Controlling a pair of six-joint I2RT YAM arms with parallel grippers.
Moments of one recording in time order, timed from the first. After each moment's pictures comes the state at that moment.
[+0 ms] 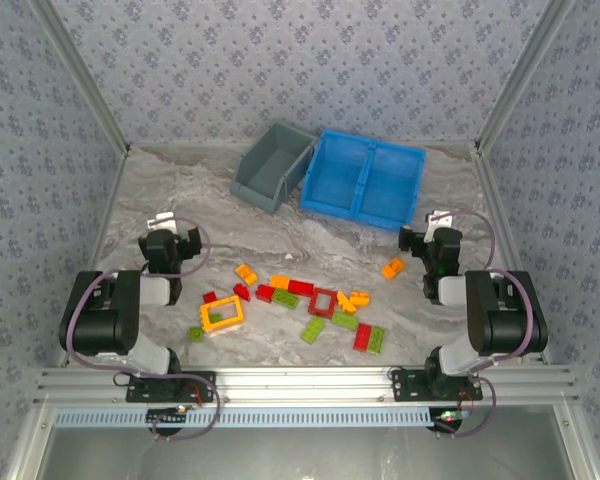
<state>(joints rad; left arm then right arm) -0.01 1.53 0.37 0.74 -0.23 -0.07 -0.02 1.52 0.36 0.75 0.08 0.01</state>
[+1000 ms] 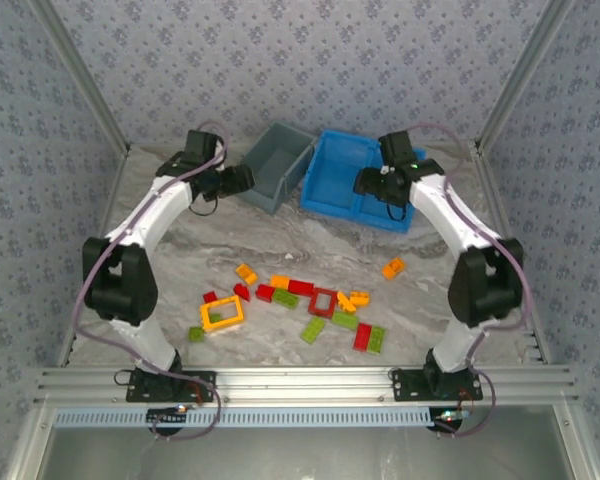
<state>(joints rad) -0.26 1.77 1.51 -0.65 0.17 -0.46 0.28 1.78 1.55 -0.77 0.01 0.50</state>
